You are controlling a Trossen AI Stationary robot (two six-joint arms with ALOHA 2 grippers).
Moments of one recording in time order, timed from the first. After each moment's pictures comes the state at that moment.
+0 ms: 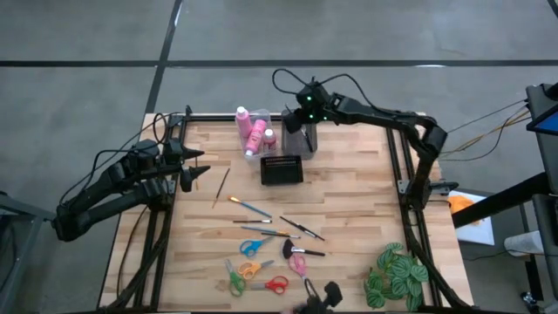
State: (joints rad) left arm 0.56 0.21 0.42 -0.60 0.16 -0.11; right arm -0.56 1.85 1.44 -0.33 0.02 0.41
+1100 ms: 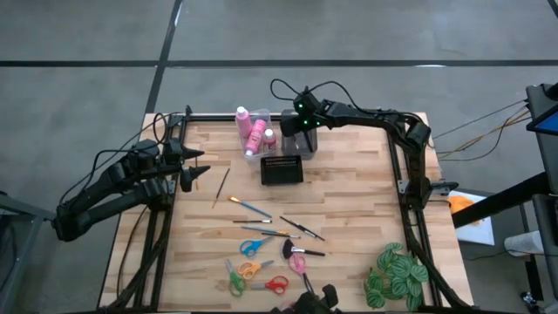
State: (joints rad) left arm 0.56 0.21 0.42 -0.60 0.16 -0.11; right arm -0.58 2.00 1.45 -0.32 -0.04 0.63
